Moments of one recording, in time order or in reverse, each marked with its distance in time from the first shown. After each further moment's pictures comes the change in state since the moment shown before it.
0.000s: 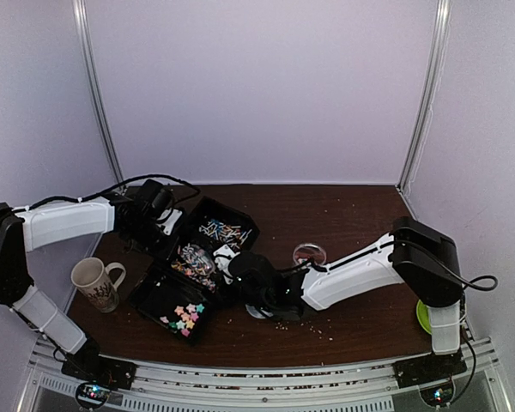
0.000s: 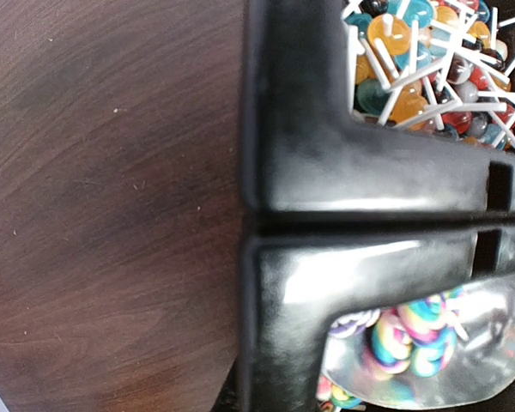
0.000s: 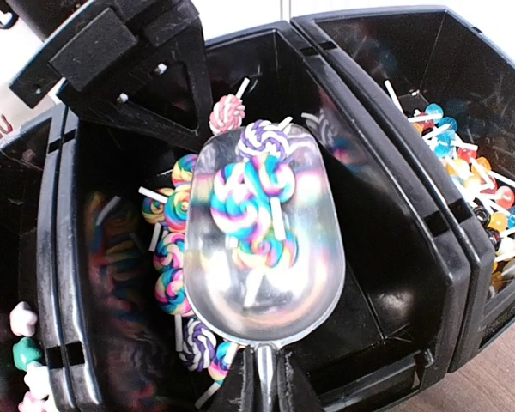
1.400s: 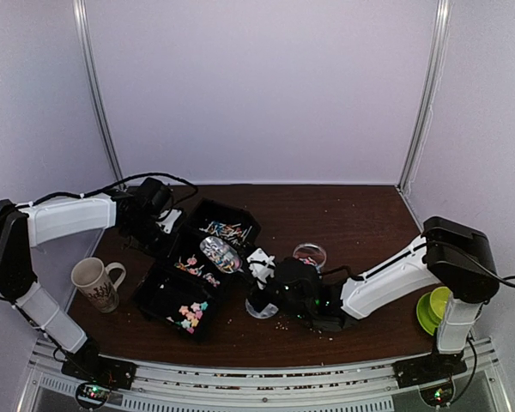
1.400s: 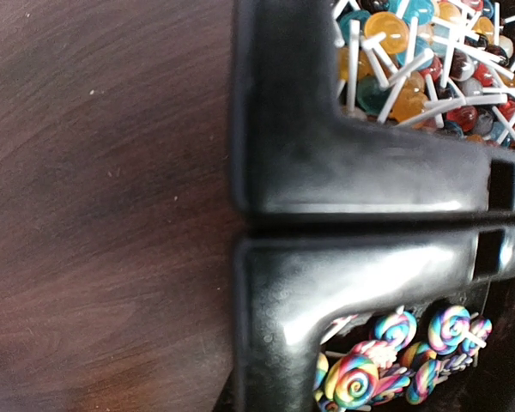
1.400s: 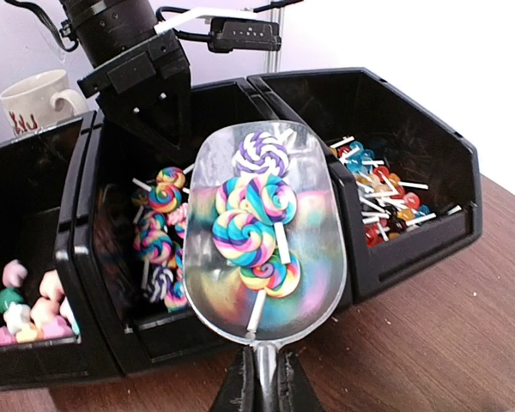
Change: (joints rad) left arm 0.030 0.035 0.034 -0.038 0.093 -0.040; right arm -0.010 -0.209 -0.373 0.331 0.025 -0.147
